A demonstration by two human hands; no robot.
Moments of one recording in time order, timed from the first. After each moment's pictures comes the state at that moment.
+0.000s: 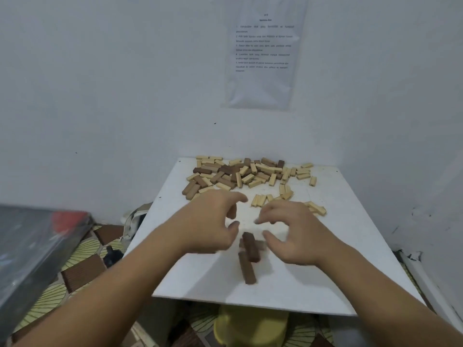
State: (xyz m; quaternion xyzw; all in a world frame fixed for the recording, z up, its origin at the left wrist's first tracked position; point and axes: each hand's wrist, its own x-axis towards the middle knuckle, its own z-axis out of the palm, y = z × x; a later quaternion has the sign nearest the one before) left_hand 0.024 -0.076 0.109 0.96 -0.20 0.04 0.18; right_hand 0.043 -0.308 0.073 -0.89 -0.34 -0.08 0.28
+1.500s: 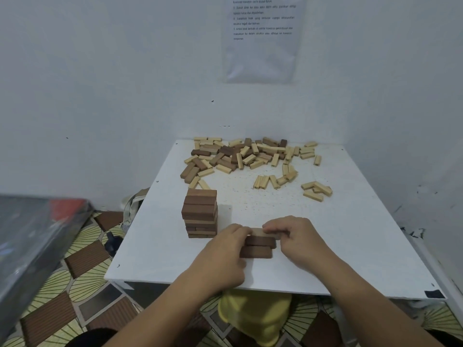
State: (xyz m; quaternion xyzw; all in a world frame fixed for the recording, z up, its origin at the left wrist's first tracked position) left_hand -0.006 -0.097 -0.011 0.96 -0.16 -0.06 0.24; right_hand 0.042 -0.308 -0.027 -0.90 -0.09 0.05 0.43
